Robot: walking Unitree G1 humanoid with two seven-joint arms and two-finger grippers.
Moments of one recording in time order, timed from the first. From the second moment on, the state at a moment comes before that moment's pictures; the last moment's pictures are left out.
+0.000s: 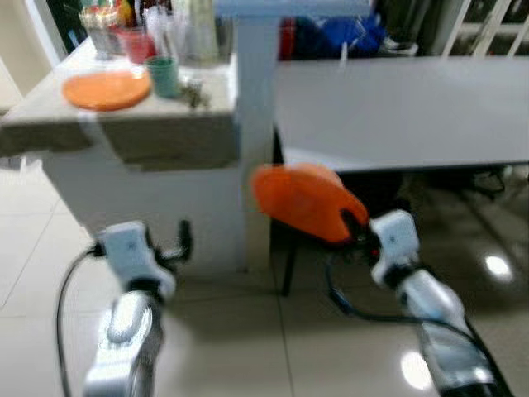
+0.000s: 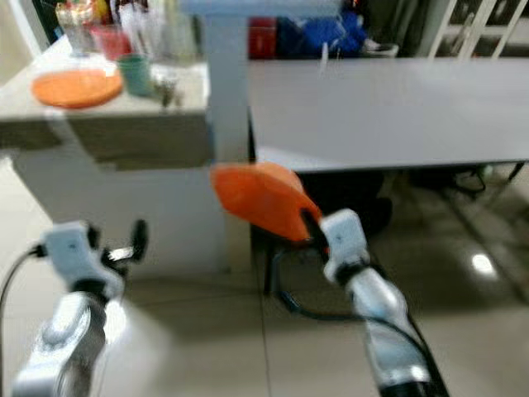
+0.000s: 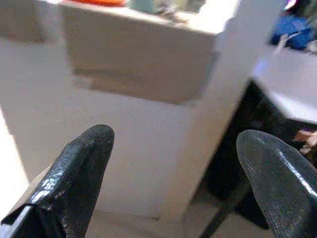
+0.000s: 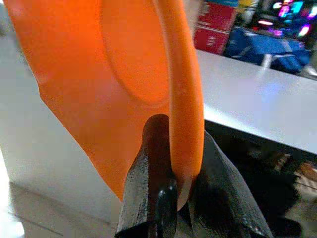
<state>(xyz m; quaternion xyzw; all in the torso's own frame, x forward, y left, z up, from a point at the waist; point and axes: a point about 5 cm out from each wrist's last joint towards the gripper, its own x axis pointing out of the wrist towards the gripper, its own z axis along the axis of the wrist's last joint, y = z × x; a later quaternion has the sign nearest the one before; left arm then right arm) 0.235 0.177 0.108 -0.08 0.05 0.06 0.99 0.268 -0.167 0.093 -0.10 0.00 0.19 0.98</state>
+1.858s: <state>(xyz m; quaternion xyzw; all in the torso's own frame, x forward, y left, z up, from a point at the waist) 0.250 0.175 0.105 -0.04 0.05 0.05 1.00 0.268 -0.168 0.091 -0.10 0.01 0.19 0.98</state>
